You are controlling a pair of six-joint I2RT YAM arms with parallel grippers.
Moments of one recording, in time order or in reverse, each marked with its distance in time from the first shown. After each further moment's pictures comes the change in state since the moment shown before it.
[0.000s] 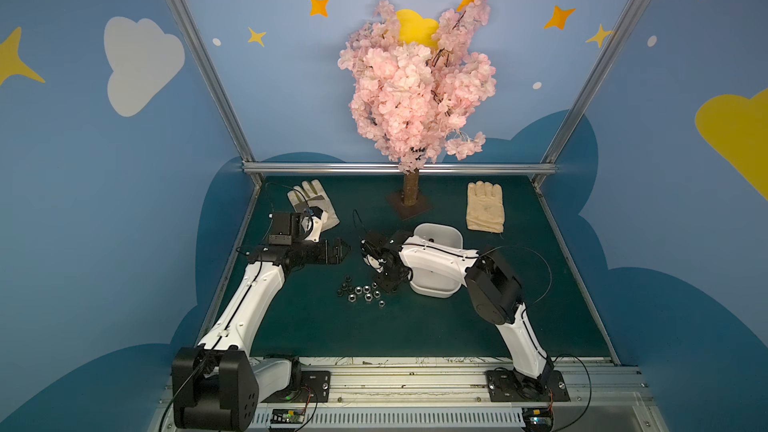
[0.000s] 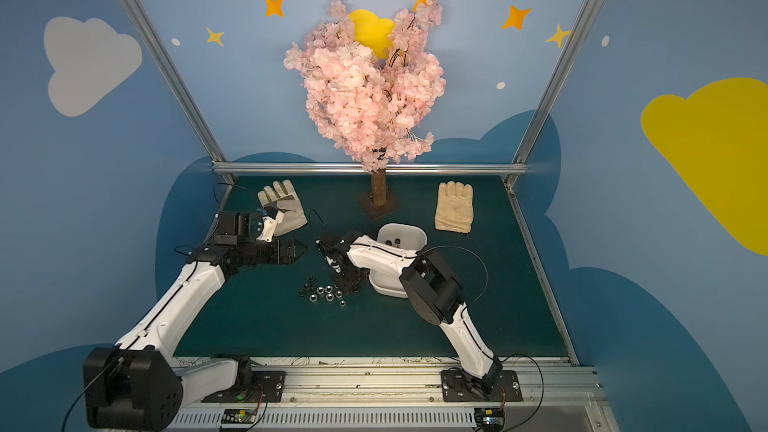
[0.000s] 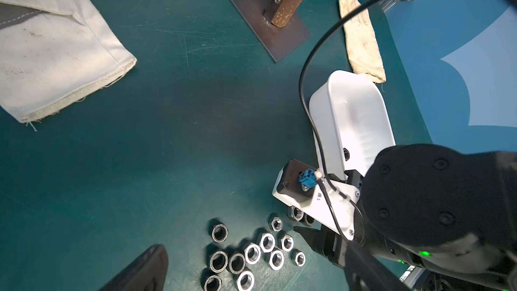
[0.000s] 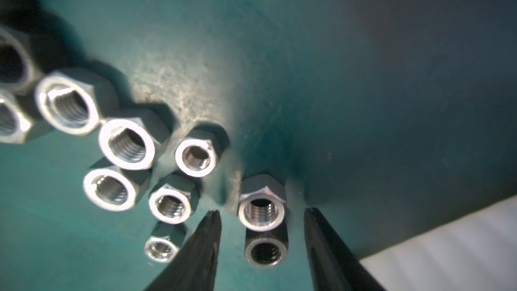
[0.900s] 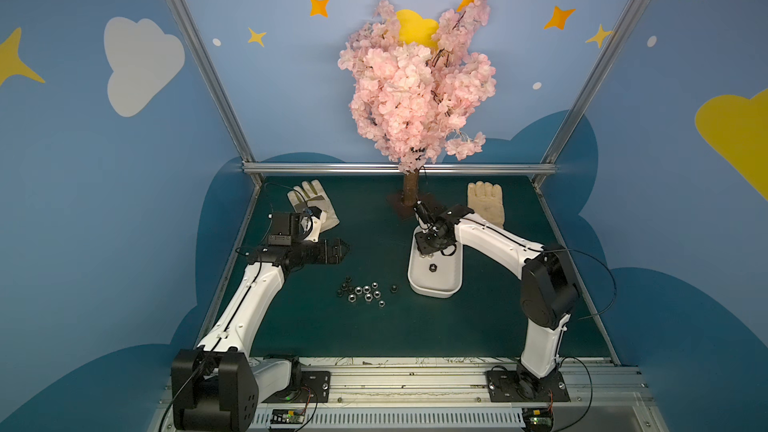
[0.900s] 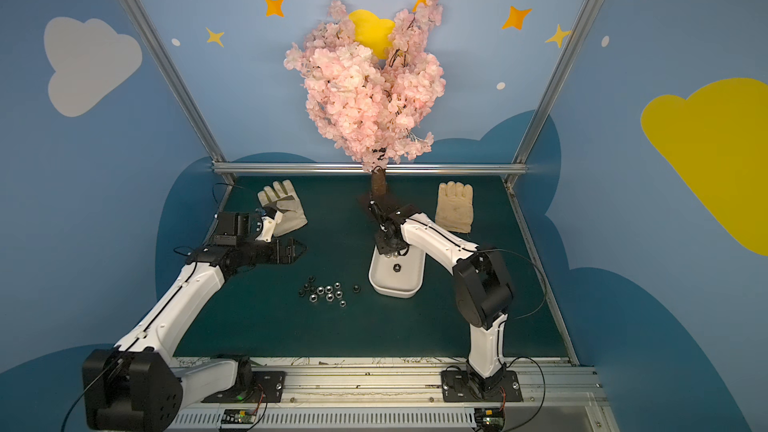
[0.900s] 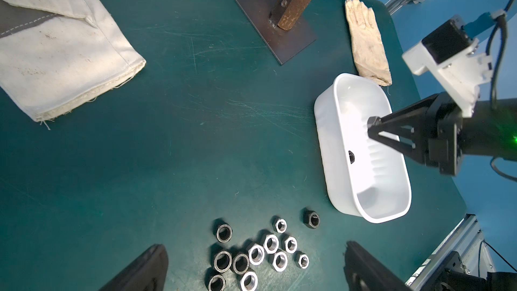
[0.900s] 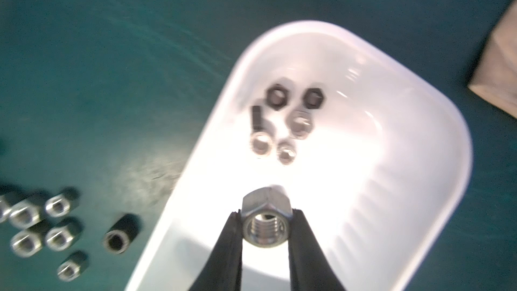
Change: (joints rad) left arm 0.000 -0.006 0.000 0.000 -0.021 -0.007; right arm -0.347 -0.313 -0.237 0.126 0.116 0.175
